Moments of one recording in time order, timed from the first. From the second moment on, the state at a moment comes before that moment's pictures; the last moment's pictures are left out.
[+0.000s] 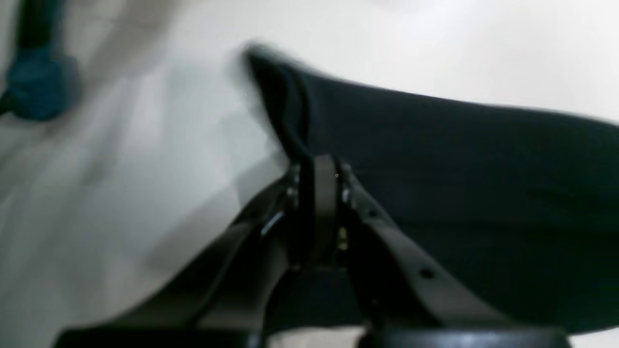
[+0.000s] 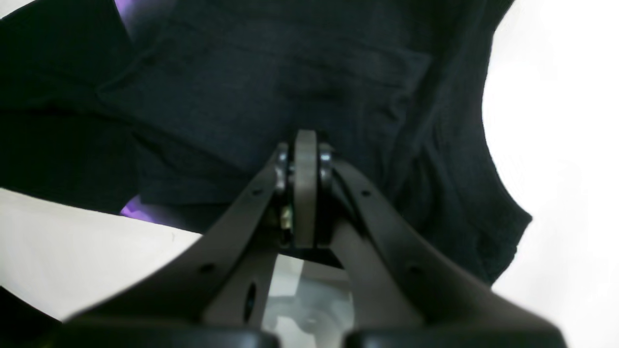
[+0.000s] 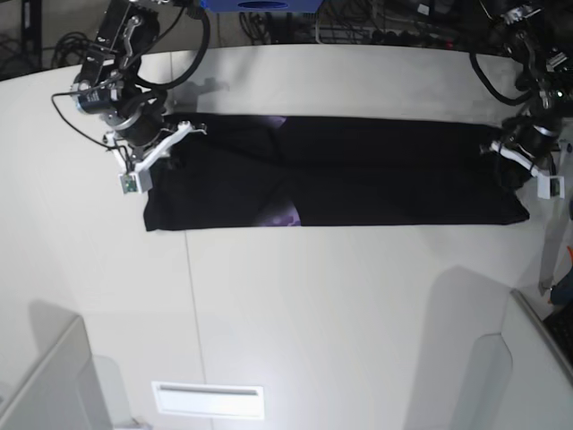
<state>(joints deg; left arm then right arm) 18.4 -16.9 -36.7 102.3 -30.2 -24.5 47.0 -15.6 -7.2 21.5 109.0 17.6 26.8 -59.6</state>
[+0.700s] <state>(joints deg) 17.5 -11.7 -0.5 108.0 -30.1 -7.0 47.0 -14.9 -7.1 21.6 109.0 17.6 26.8 -59.7</state>
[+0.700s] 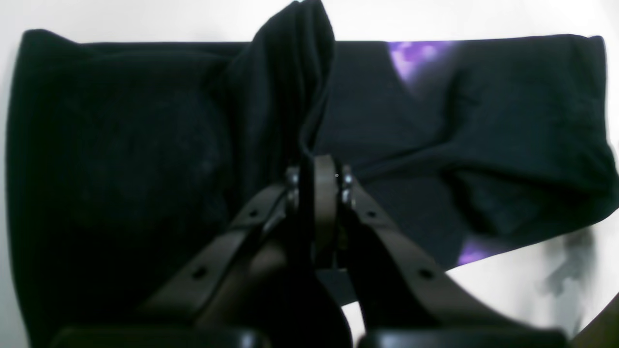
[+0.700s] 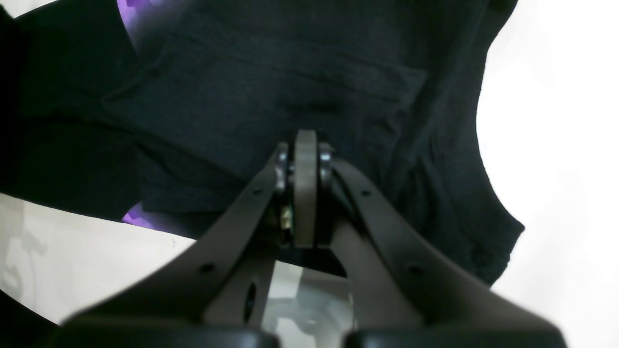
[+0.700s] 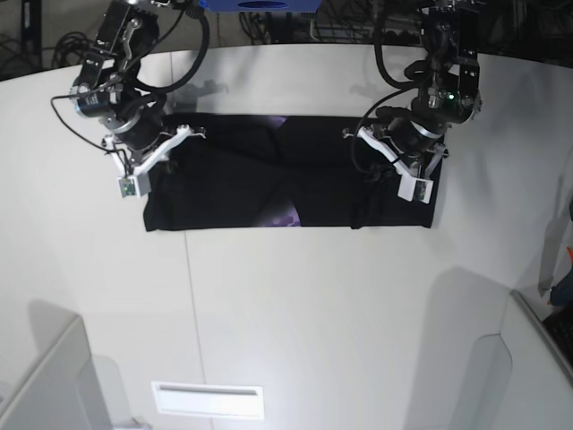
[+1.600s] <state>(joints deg) 13.8 -10.4 1.2 103.1 -30.2 -6.9 47.0 -14.8 -7.1 21.6 109.0 17.6 26.8 -59.8</state>
